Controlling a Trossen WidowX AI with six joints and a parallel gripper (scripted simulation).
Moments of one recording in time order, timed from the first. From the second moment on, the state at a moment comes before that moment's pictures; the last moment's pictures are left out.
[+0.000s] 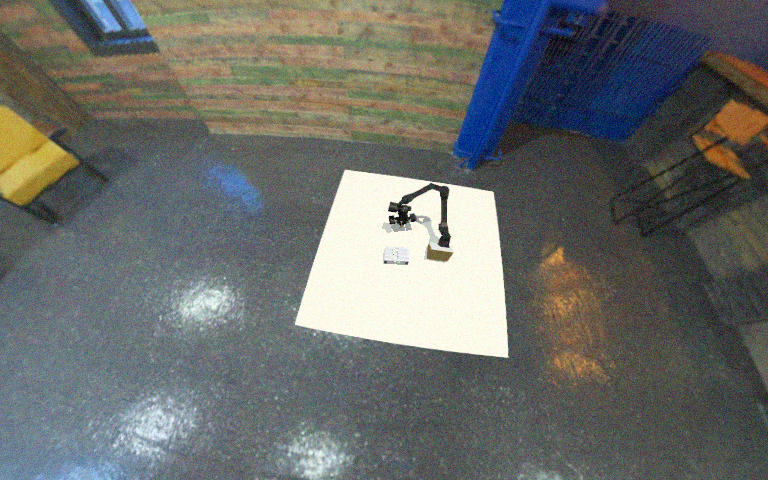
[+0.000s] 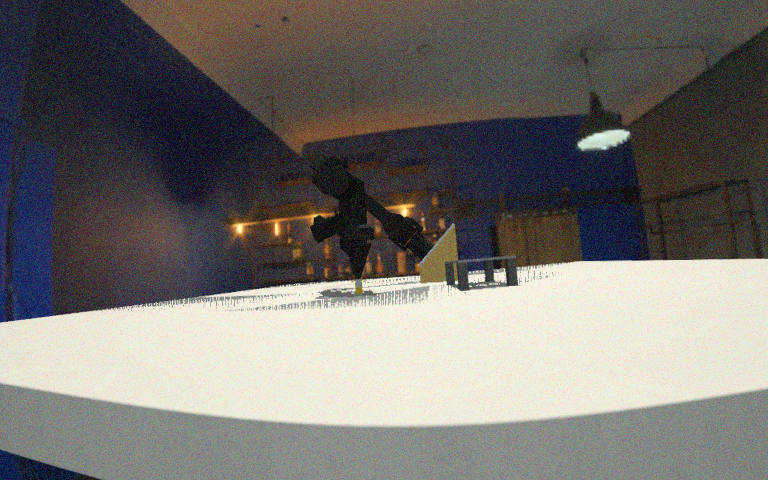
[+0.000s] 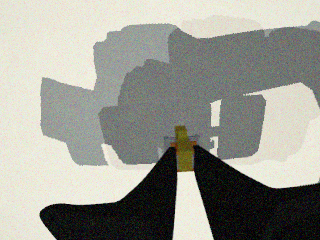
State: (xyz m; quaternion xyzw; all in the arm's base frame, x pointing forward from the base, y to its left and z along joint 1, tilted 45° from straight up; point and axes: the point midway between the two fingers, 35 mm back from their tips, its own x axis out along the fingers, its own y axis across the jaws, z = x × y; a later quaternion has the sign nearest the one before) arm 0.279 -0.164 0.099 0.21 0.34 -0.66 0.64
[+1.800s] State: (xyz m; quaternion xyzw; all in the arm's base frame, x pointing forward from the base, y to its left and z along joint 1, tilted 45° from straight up) arm 0.321 -0.022 0.085 -0.03 0.56 -0.48 0.67
